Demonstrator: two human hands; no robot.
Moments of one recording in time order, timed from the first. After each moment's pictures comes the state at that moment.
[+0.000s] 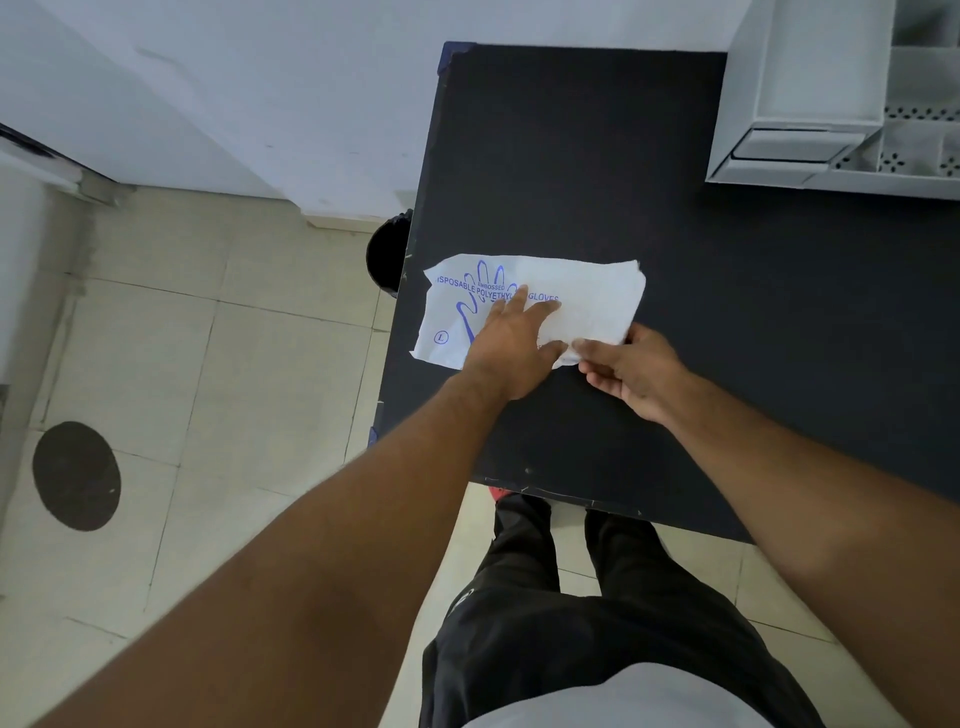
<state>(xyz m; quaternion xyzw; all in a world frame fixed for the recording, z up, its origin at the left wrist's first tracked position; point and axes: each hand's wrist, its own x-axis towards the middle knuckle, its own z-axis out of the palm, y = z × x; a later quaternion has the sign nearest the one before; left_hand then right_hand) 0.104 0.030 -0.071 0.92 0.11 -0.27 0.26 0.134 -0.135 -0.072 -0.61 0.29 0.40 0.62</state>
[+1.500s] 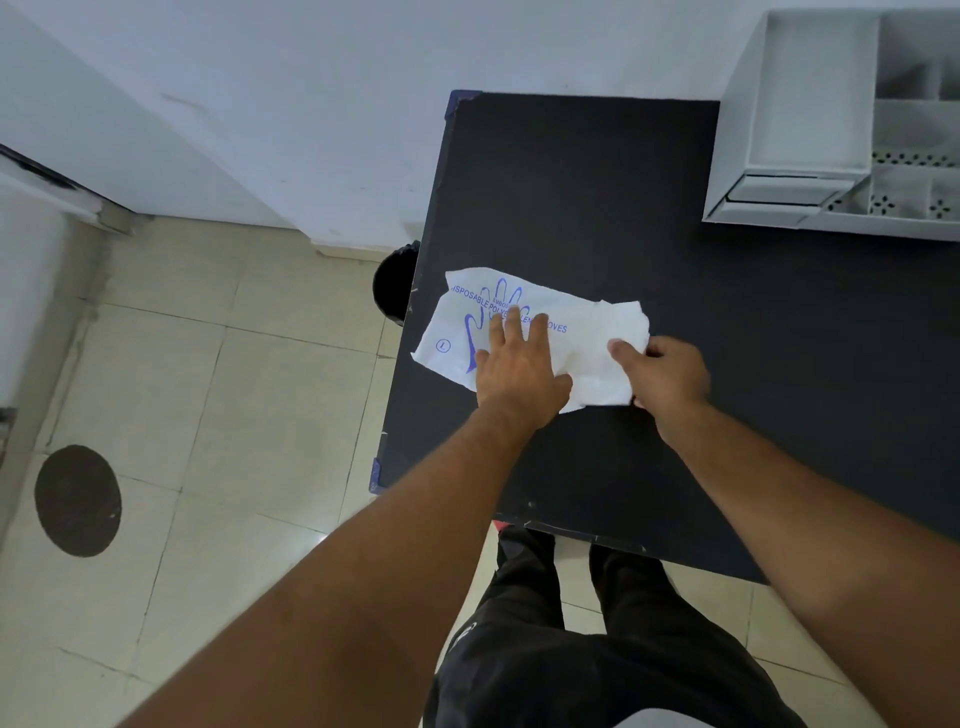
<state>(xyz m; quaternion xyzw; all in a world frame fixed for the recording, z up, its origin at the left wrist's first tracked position) 0.111 0.015 -0.065 0.95 0.15 -0.23 0.14 0.152 -0.139 -0.071 -0.81 0.26 0.27 0.46</state>
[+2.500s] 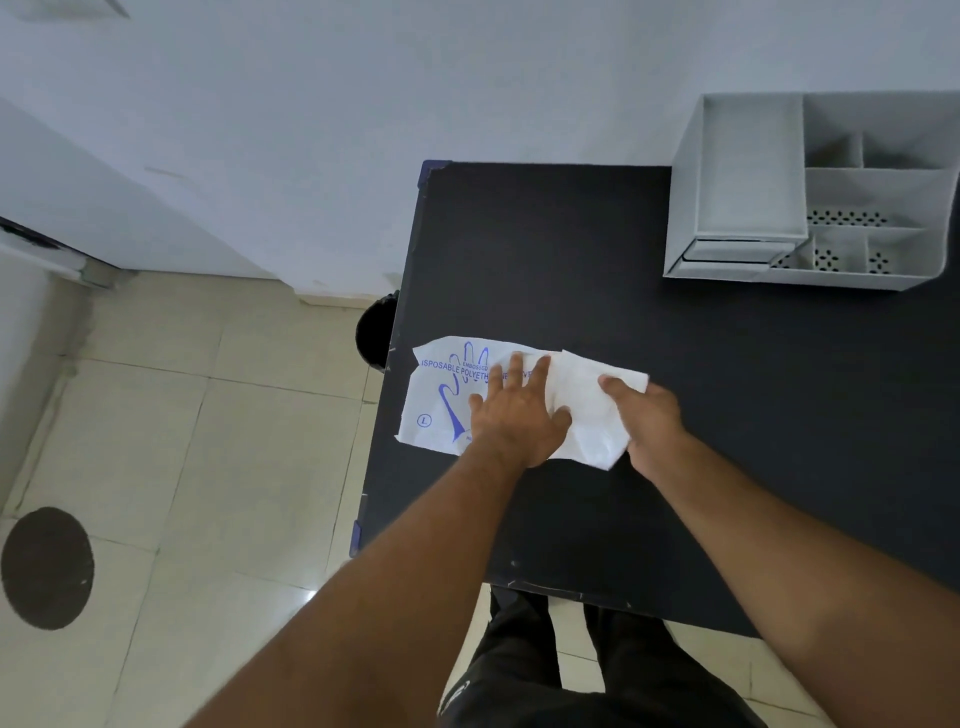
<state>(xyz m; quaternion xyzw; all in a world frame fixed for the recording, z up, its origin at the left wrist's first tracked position) 0.141 0.006 -0.066 0.93 0.10 -0.32 0.16 0.176 -0.143 -0.076 -0.64 0.37 0.28 0.61</state>
